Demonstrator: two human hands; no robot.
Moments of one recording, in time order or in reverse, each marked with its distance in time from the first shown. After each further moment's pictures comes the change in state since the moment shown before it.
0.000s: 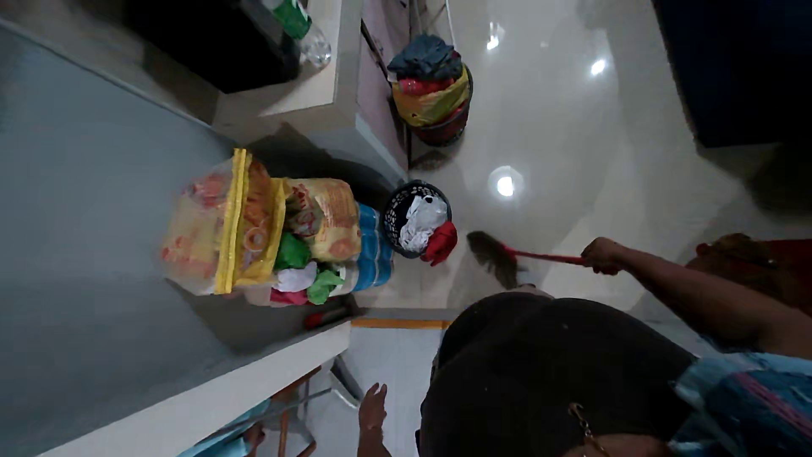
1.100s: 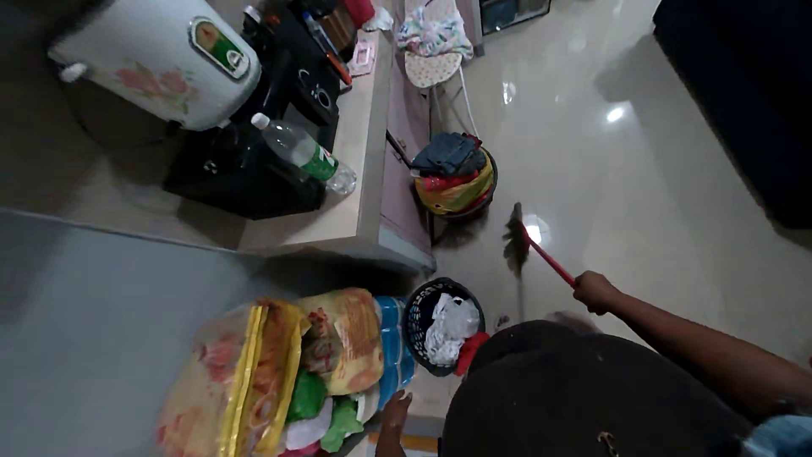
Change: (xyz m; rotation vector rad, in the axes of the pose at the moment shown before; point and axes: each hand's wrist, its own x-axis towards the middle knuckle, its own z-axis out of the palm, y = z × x) left_hand 0.174 0.362 0.020 0.339 -0.138 0.166; right_hand 0.105 -0.257 -0.166 0.007 0.130 -0.128
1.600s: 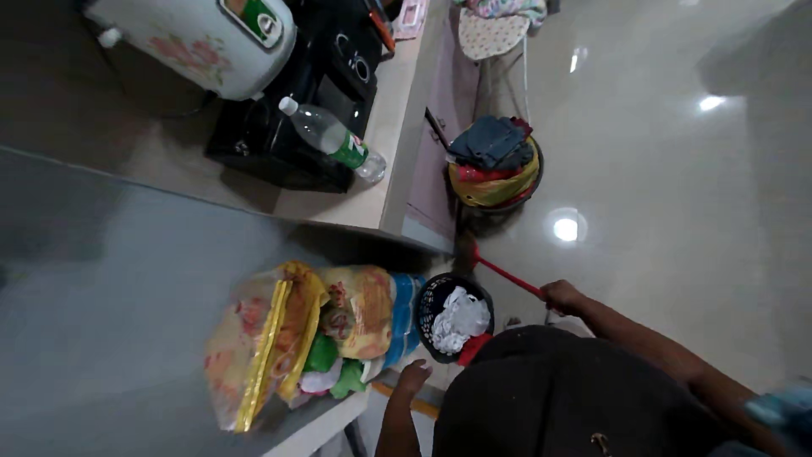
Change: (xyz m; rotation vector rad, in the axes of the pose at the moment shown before) left_hand -0.038 0.115 -0.007 0.005 -0.159 -0.020; right_hand 0.108 -0.090 0.014 0.285 -0.332 -0.091
